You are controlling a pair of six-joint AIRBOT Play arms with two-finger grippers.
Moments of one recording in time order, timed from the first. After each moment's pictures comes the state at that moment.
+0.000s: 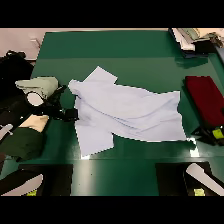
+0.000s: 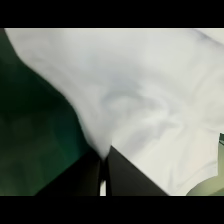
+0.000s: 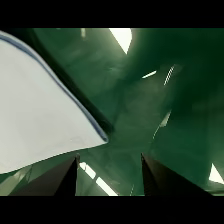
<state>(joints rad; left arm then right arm) -0.15 -1.14 0.77 1.01 -1.01 -1.43 -0.84 -1.04 0.64 -1.26 1.44 1.35</state>
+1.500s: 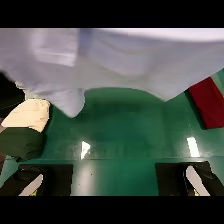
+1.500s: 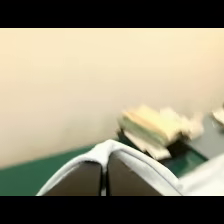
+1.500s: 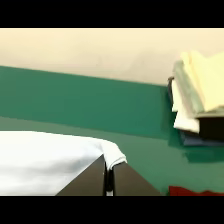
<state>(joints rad) -0.15 -0.80 2.08 1.17 -1.07 -1.53 -0.42 -0.79 1.89 -1.05 1.39 1.35</state>
